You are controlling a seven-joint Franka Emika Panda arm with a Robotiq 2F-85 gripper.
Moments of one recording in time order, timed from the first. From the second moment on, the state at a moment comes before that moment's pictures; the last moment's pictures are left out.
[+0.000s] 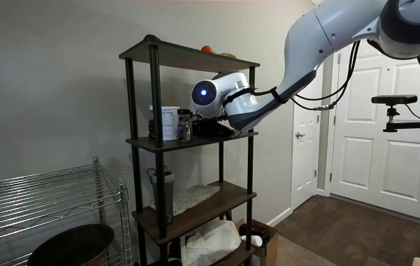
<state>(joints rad) 0.13 0.25 0.08 -1.75 -1.60 2.17 2.06</state>
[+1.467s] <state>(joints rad) 0.12 -0.16 0.04 -2.18 -1.37 2.22 1.93</state>
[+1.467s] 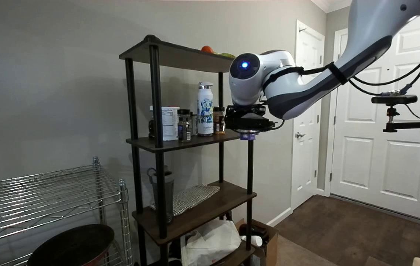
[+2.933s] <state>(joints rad) 0.01 -0.08 -0.09 -2.06 -1.58 2.67 1.72</state>
